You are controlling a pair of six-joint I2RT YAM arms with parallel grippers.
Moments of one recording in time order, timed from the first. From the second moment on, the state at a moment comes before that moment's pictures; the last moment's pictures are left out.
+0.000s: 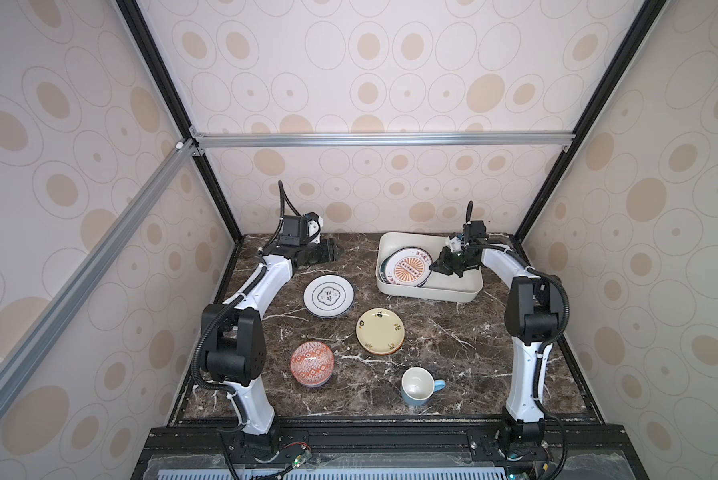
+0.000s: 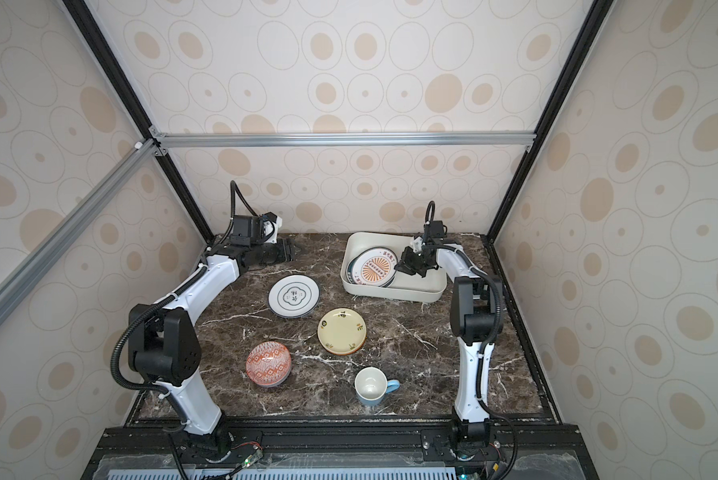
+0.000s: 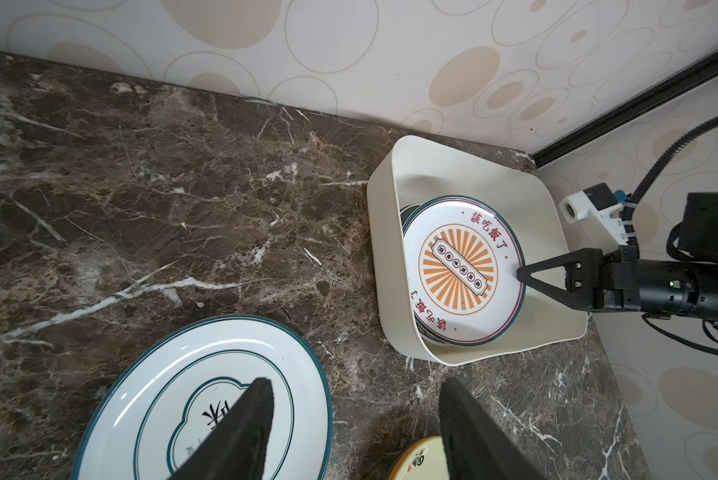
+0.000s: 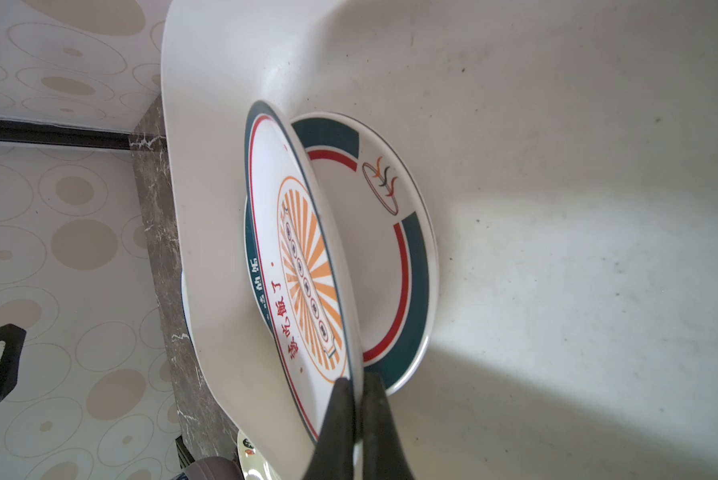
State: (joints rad) left arm -0.16 1.80 1.52 -0.42 0.41 -0.32; right arm 0.07 2.20 1.81 -0.69 -0.62 0.44
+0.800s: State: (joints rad) left arm -0.16 1.86 1.57 -0.43 0.40 -0.30; right arm 0.18 2.36 2.13 -1.02 -0.47 0.31
